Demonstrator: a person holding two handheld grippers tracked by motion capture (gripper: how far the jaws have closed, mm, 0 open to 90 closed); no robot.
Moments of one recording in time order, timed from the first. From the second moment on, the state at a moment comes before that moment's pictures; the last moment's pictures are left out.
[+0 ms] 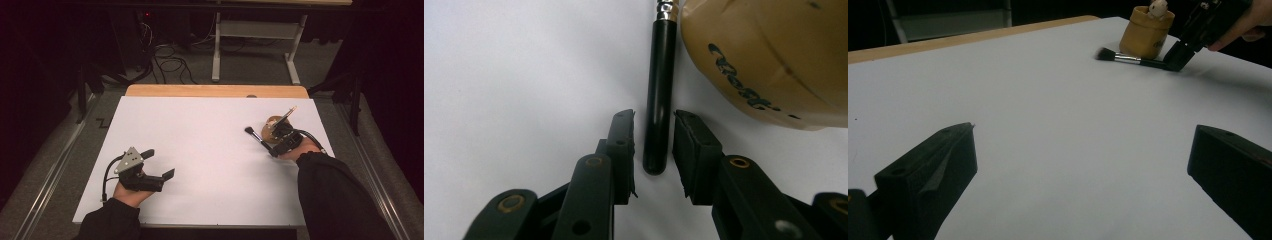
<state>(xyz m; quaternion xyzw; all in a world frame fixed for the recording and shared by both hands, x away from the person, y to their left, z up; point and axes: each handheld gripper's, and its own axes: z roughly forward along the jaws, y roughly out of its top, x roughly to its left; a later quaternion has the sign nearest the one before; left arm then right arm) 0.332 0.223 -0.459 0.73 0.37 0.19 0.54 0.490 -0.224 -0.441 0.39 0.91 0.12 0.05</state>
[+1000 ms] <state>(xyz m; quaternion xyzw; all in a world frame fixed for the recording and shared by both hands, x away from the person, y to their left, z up) 0.332 0.224 -0.459 0.73 0.37 0.19 0.54 0.489 -0.219 -0.447 0.38 0.92 0.10 0.06</state>
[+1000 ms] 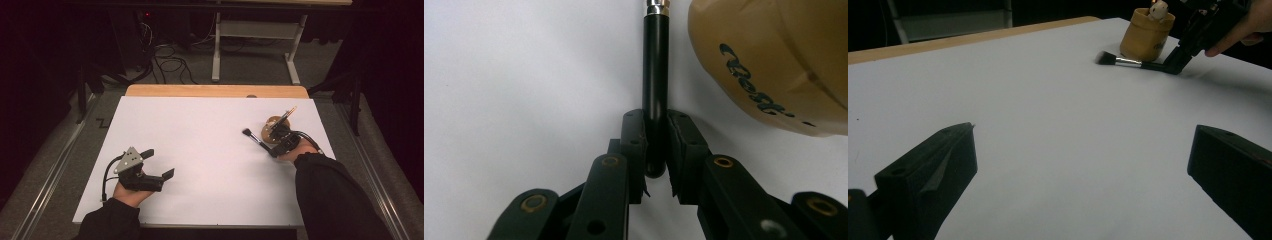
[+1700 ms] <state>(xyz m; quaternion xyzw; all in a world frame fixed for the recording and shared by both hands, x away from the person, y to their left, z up) 0.332 0.225 -0.459 0.73 0.37 0.19 0.54 0.485 -0.217 -0.442 0.40 0.91 0.10 0.08</state>
